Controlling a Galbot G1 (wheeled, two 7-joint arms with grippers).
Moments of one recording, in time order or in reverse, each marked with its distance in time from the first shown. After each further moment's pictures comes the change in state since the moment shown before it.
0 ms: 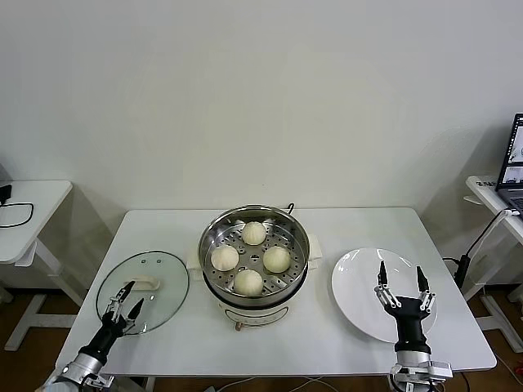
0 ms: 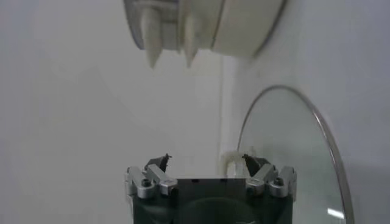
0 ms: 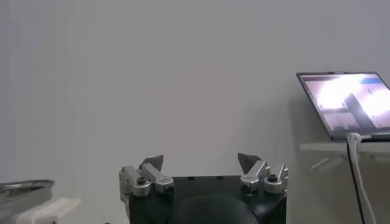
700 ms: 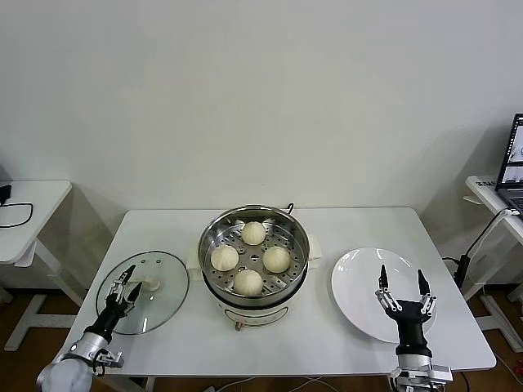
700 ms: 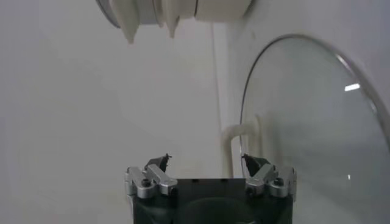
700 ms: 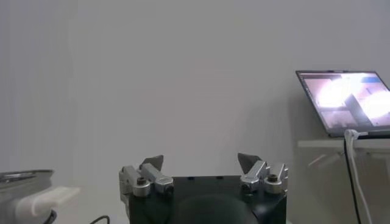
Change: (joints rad) left arm -0.135 0.005 0.031 0.099 0.084 0.088 -0.012; right arm -0.005 0.001 0.008 -0.022 -0.017 0.019 -0.006
